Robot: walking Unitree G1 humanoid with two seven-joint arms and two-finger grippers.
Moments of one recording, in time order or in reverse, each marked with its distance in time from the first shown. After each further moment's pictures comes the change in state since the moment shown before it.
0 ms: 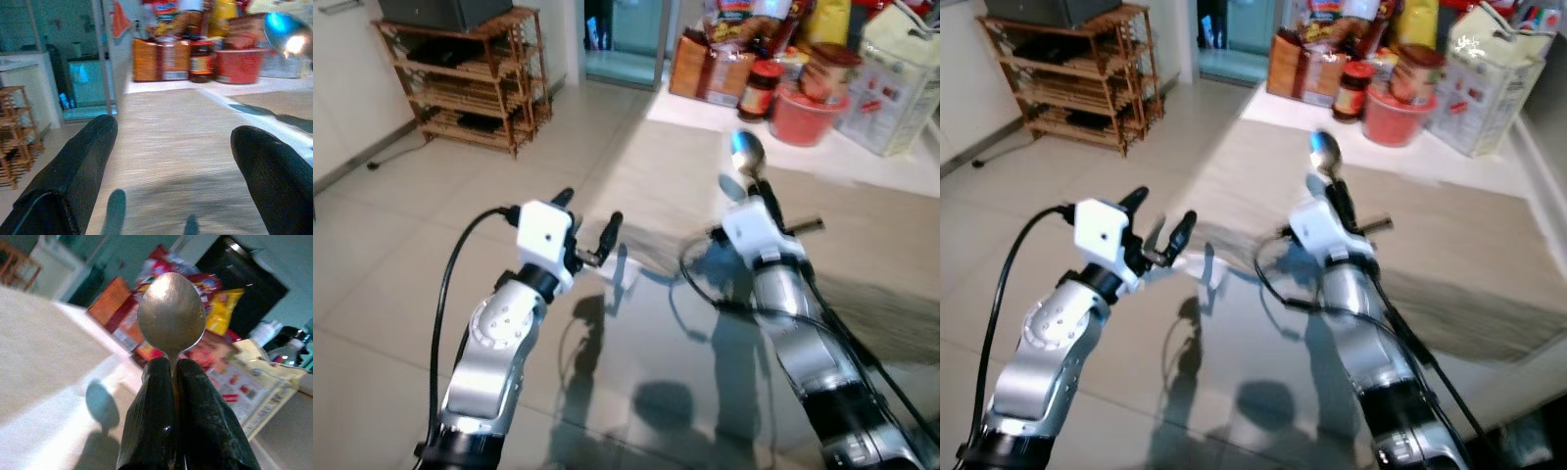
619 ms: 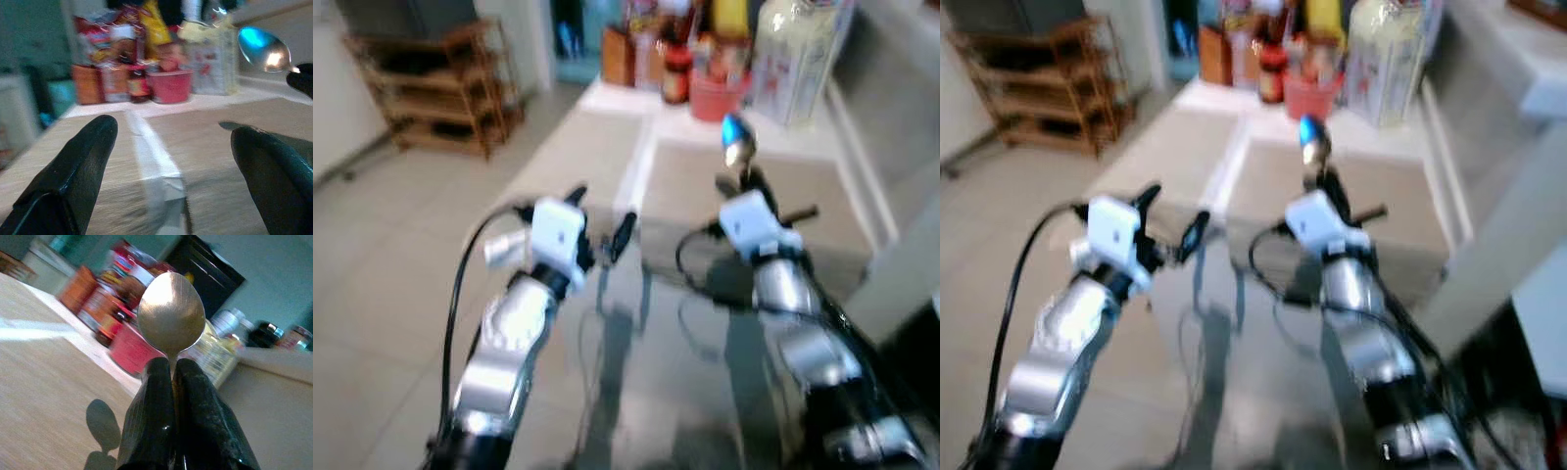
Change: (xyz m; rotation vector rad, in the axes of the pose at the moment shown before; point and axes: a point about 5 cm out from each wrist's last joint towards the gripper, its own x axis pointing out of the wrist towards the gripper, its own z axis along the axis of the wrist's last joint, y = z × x) left arm 0.004 -0.007 0.003 0.005 -0.030 -0.008; right arm -0.001 0.002 -0.002 0.008 -0.036 0.059
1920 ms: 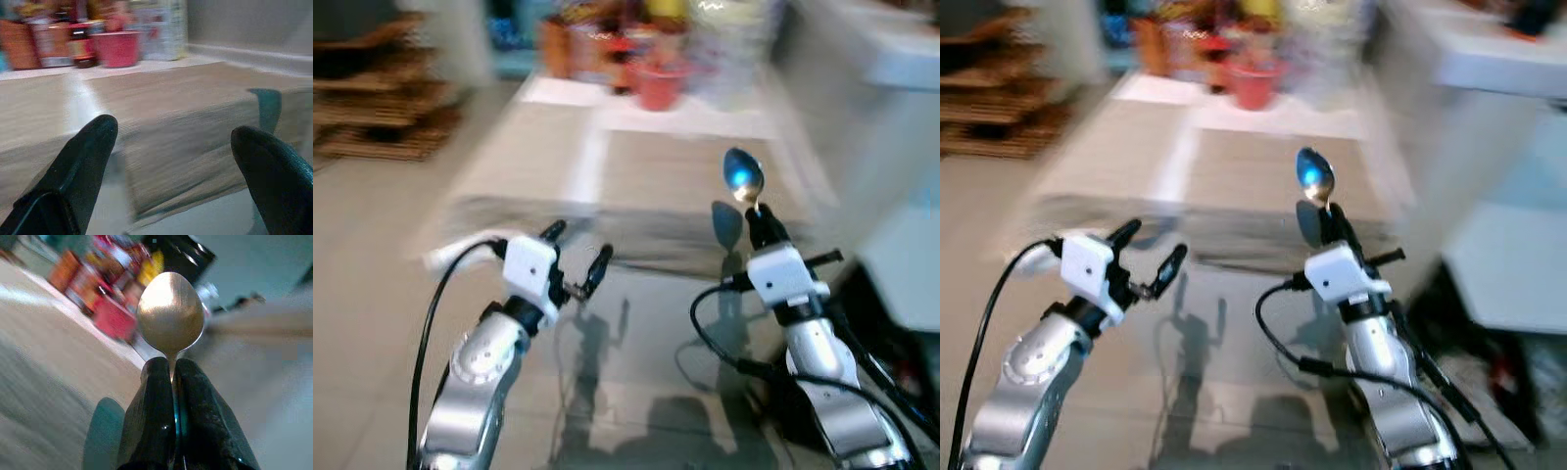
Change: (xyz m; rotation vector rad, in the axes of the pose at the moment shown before) left arm -0.034 0.007 -0.021 -0.039 0.094 -0.028; right arm -0.066 -0.014 0.000 0.096 -0.066 0.083
